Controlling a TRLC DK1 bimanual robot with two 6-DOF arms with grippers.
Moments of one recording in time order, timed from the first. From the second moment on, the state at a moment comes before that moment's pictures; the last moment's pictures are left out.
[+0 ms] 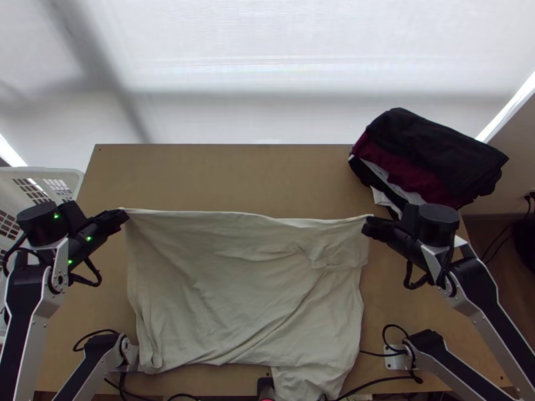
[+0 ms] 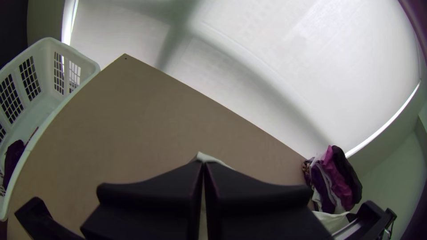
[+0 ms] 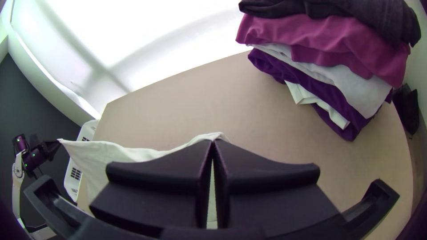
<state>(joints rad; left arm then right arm) 0.15 0.86 0.88 -0.55 0.24 -0.44 0.32 0.92 0.82 -0.47 -0.08 0.51</state>
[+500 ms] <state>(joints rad) 0.18 1.36 0.91 -0.30 0.24 -0.41 0.25 1.32 0.90 -0.24 -0.08 0.51</state>
